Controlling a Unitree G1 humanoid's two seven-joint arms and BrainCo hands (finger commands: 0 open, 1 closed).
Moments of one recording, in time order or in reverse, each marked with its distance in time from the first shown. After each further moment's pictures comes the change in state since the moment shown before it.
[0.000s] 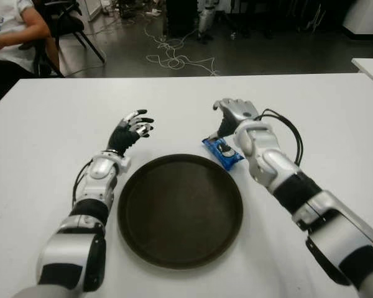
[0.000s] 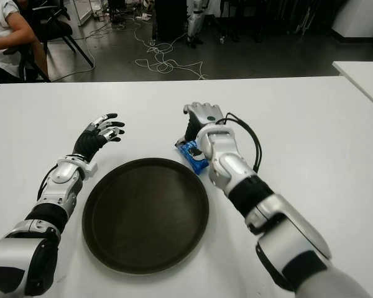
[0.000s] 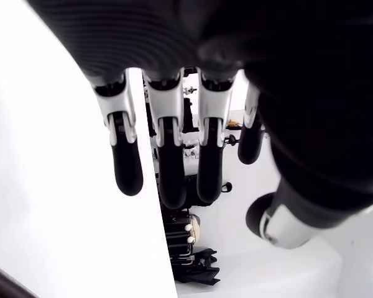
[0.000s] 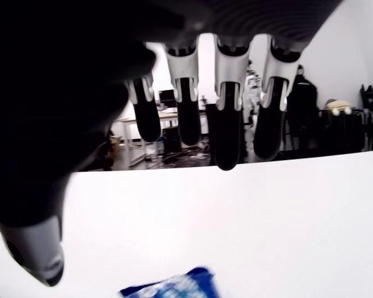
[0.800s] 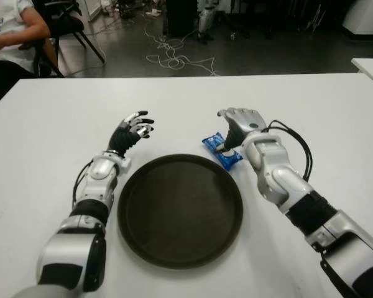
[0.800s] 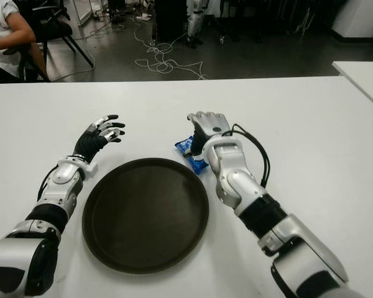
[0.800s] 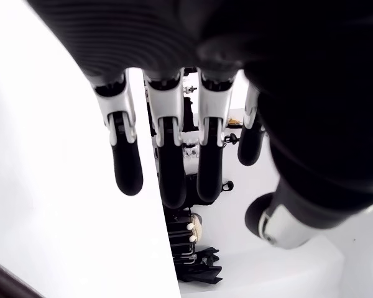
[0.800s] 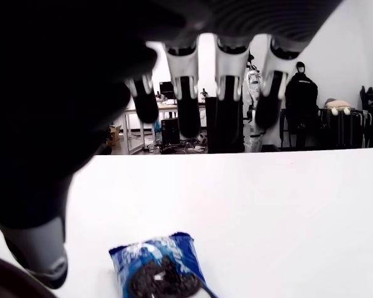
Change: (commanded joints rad) left arm -0.008 -0.005 -0.003 0.012 0.009 -0.005 0.008; right arm 0.131 -0.066 -0.002 -0.176 -0.105 0.027 0.041
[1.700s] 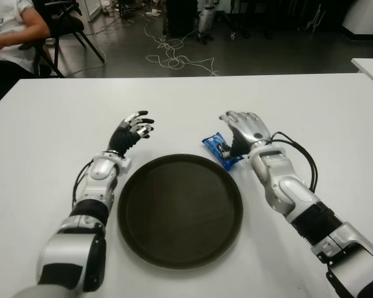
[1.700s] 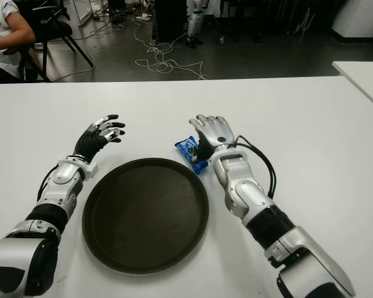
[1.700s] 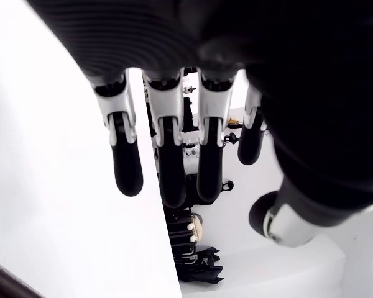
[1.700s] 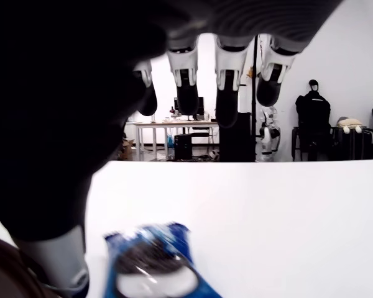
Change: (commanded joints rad) left arm 0.004 0.000 -0.003 -0.007 0.011 0.002 0.001; right arm 0.039 -0.007 -0.048 0.093 0.011 -0.118 -0.133
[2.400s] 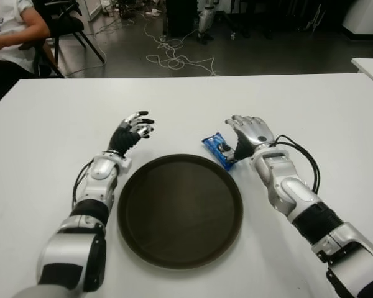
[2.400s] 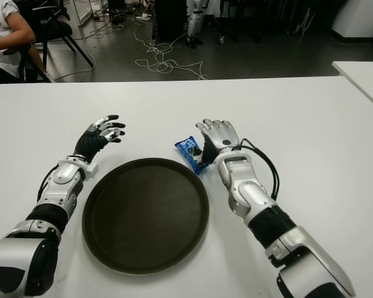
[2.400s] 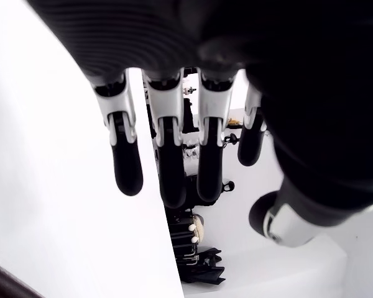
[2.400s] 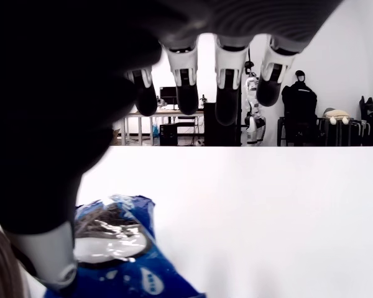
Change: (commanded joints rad) left arm -0.003 -0.002 -0.002 0.007 0.008 -0.003 0.006; right arm -0.033 0.010 -0.011 0.096 0.001 -0.021 -0.019
